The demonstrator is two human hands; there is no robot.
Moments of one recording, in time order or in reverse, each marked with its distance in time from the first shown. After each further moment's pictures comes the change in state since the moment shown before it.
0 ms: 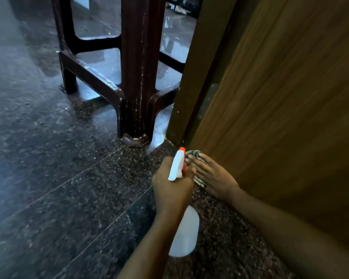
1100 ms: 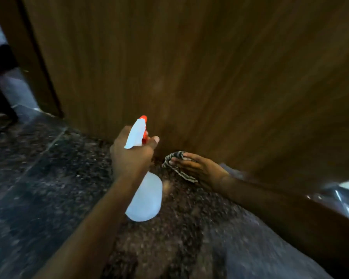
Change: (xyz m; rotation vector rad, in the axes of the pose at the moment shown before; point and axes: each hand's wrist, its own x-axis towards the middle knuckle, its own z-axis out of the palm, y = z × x) left_hand -0.044 0.010 0.087 -0.021 -0.201 -0.069; right_hand -0.189 -0.038 0.070 -0.207 -0.155 -0.184
